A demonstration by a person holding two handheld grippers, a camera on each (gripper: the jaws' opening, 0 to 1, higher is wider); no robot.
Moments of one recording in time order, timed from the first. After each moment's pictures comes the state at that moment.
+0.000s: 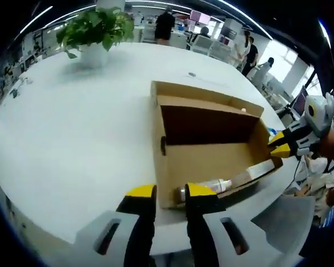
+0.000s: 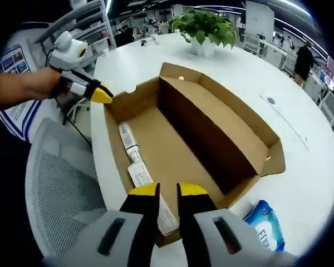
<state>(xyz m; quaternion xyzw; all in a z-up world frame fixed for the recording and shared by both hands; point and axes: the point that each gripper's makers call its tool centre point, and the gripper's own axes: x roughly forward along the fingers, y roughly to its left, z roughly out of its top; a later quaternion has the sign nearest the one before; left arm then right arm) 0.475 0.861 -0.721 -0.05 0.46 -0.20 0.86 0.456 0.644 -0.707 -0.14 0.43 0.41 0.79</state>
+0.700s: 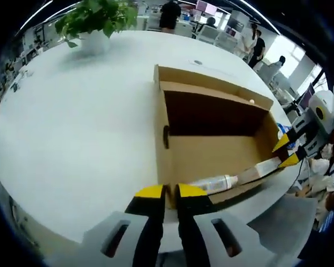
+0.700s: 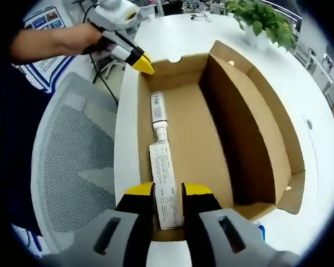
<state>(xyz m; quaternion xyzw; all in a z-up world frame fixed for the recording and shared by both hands) 0.474 0.859 -0.734 -0.04 0.50 -0.18 0.85 0.426 0.655 -0.728 -0.27 0.47 0.55 0.64</state>
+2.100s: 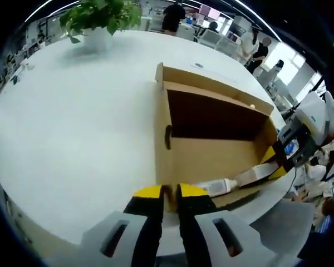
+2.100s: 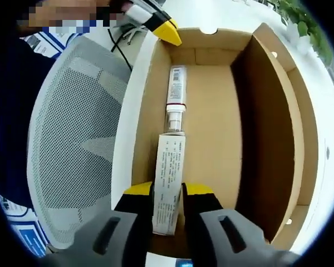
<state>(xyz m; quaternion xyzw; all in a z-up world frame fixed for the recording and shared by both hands) 0.476 0.857 -0.739 -0.07 0.49 -0.18 0.85 0.424 0.661 -0.759 -0.34 0.51 0.58 0.54</state>
